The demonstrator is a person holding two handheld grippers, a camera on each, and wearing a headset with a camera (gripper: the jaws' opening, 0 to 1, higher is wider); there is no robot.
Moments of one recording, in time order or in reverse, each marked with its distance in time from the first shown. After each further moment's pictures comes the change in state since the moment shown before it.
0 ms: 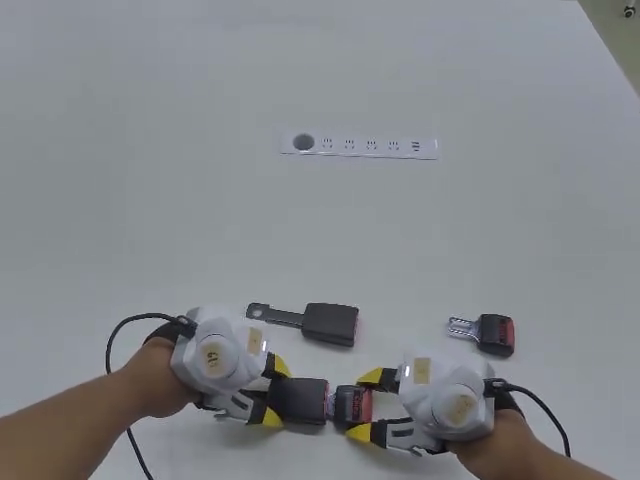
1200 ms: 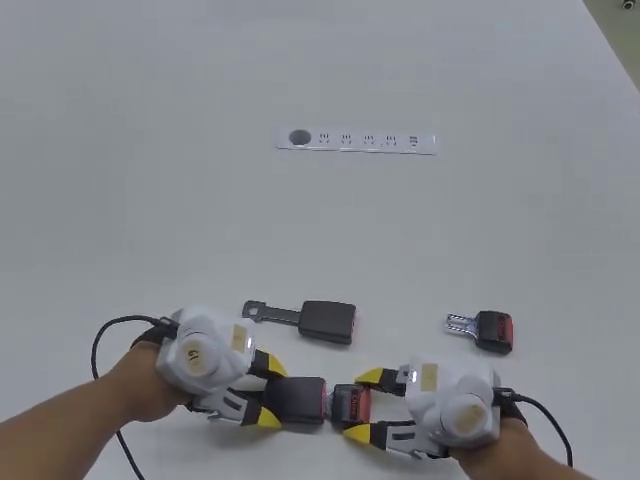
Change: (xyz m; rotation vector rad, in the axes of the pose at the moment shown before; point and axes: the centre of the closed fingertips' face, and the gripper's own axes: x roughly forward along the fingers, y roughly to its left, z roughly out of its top) left arm -0.001 -0.001 0.006 -0.055 -0.063 -0.008; right arm 0.001 -0.002 0.000 0.025 -0.050 -0.014
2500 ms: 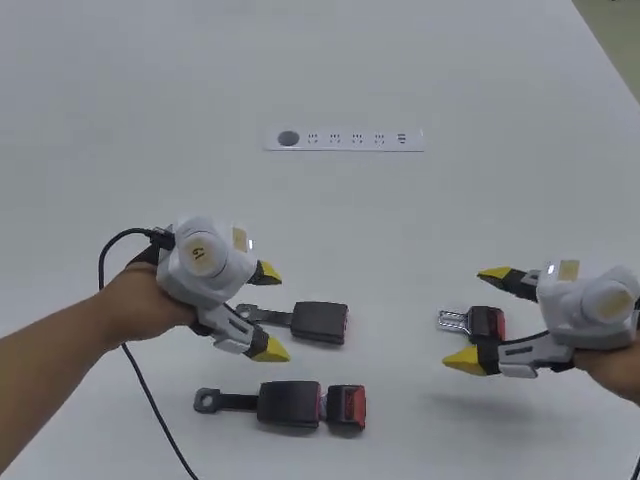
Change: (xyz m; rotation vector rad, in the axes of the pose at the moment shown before) left arm -0.043 0.086 0.059 -0.078 -0.012 0.145; right arm -0.128 -0.136 -0.041 0.175 0.000 -0.215
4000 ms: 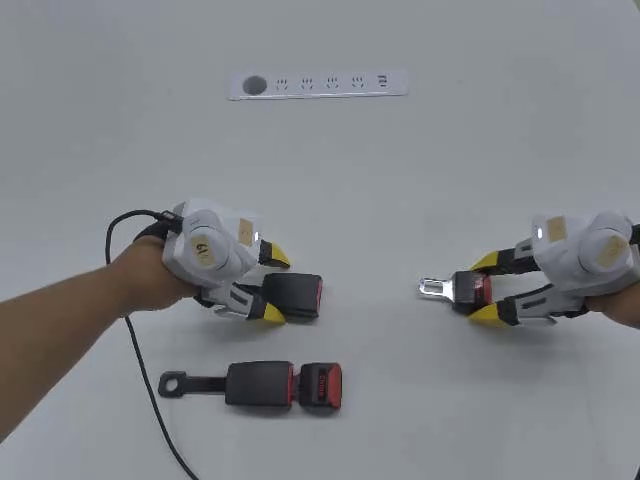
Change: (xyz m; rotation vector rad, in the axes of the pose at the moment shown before) left arm 0.065 0.012 -0.009 0.214 0.046 -0.102; right arm 0.002 -0.014 -0.058 -0.194 0.219 0.211
